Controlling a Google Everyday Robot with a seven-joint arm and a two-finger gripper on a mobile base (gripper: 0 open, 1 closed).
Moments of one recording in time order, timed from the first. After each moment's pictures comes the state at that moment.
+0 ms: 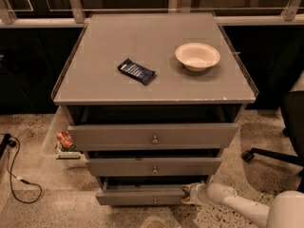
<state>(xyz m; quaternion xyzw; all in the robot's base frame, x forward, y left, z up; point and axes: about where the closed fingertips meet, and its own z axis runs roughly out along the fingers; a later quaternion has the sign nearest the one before) 0.552 -0.207 0.159 -0.71 0.64 0.01 0.30</state>
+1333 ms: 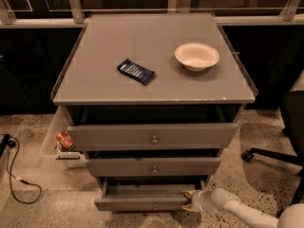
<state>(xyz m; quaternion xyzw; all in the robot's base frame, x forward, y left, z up) 0.513 -0.206 0.146 -0.70 0.64 0.05 0.30</state>
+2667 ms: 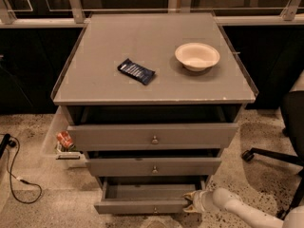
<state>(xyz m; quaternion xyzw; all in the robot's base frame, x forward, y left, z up) 0.511 -0.205 0.159 -0.71 0.63 0.05 0.31</state>
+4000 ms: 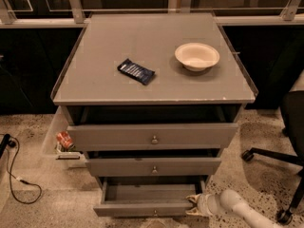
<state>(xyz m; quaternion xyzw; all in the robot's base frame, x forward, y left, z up) 0.491 -0.220 0.152 -0.68 0.65 0.11 0.33</state>
